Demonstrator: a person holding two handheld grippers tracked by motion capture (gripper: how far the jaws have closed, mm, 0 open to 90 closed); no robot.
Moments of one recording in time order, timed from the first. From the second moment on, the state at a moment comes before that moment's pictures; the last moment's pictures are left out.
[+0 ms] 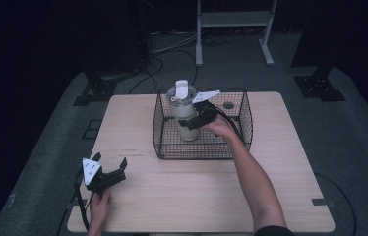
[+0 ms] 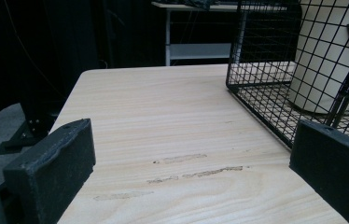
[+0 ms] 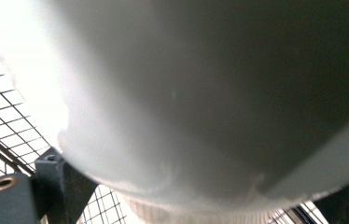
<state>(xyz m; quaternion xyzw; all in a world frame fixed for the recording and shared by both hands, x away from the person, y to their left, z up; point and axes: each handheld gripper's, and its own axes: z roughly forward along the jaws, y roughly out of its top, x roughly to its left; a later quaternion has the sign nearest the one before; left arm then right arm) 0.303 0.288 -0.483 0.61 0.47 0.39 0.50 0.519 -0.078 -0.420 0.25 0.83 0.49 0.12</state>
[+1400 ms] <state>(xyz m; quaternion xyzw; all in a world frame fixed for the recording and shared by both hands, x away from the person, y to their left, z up) 0.303 0.286 -0.483 0.61 0.47 0.40 0.50 0.501 -0.108 -0.408 0.25 0.85 0.45 0.13</state>
